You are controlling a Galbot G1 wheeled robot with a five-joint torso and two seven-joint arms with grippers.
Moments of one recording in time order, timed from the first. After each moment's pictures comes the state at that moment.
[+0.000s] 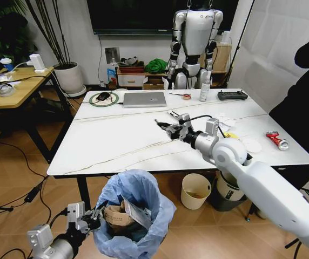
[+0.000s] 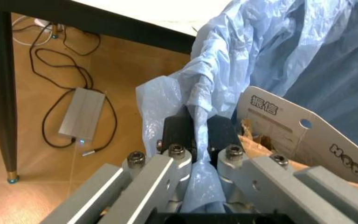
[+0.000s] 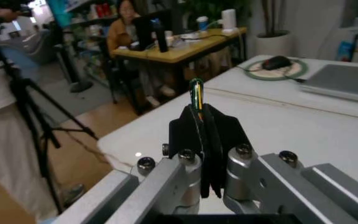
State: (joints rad) left arm 1.97 -1.03 -0.67 -2.43 -0.93 0.36 -0.17; right arm -0.57 0.86 -0.13 1.93 1.06 -0.39 -0.18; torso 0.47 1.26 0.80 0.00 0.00
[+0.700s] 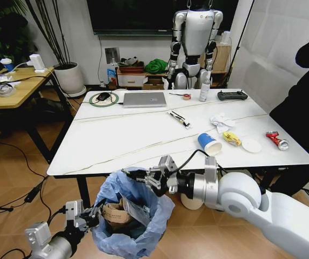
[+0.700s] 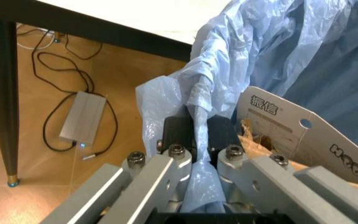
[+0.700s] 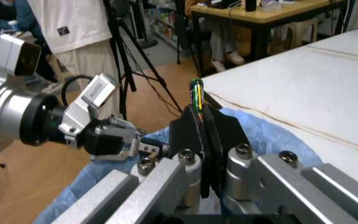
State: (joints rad) left arm 1.96 -1.04 -0.68 -2.44 -0.95 0.37 -0.19; right arm -0.70 0.67 -0.29 2.20 0.97 -0.31 -0.28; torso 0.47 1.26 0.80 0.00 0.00
